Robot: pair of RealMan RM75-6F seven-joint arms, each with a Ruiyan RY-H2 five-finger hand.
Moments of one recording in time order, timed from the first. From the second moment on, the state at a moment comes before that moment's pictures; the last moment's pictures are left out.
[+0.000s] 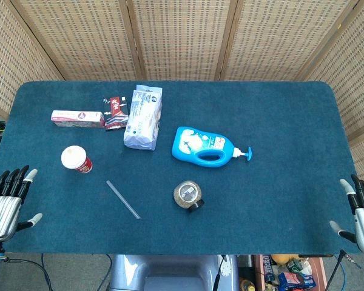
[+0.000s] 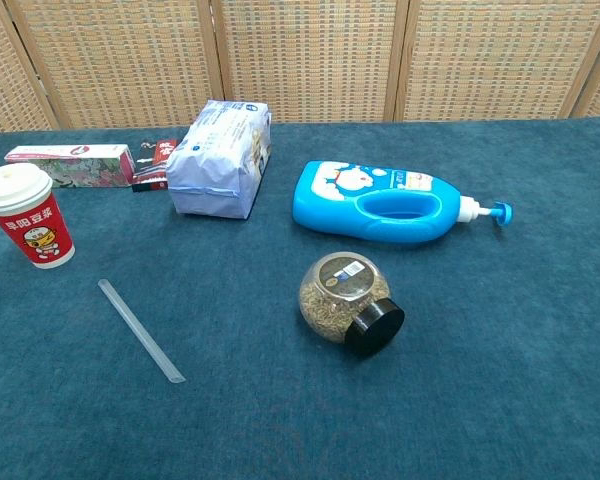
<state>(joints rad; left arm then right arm) -0.13 -1.12 0.04 -1.72 1.51 1.53 0.26 0.01 -1.08 0.07 -1.60 -1.50 1.55 -0.02</state>
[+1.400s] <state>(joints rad) -0.71 -1.36 0.03 -1.15 1.77 0.93 -0.19 0.05 -1.11 0.09 -1.56 -1.38 1.42 -0.03</state>
